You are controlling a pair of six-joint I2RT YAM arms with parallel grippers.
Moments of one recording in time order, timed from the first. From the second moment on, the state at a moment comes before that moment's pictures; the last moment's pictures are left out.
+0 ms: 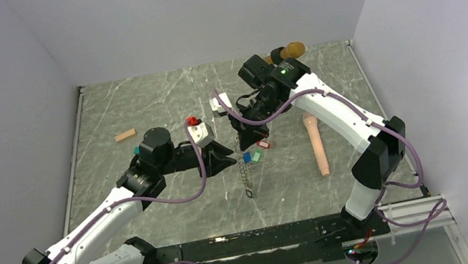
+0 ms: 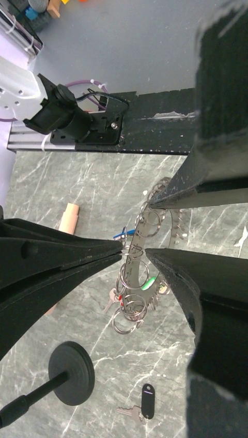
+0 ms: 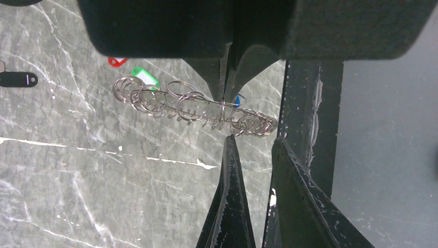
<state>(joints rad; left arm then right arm) -0.66 1.03 0.74 0.09 0.74 0.03 0.65 1.68 1.75 -1.30 -0.79 -0.85</state>
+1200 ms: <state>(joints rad) -0.71 1.01 0.69 0.23 0.54 -0.08 0.63 1.68 1.74 -1.28 -0.89 -0.83</state>
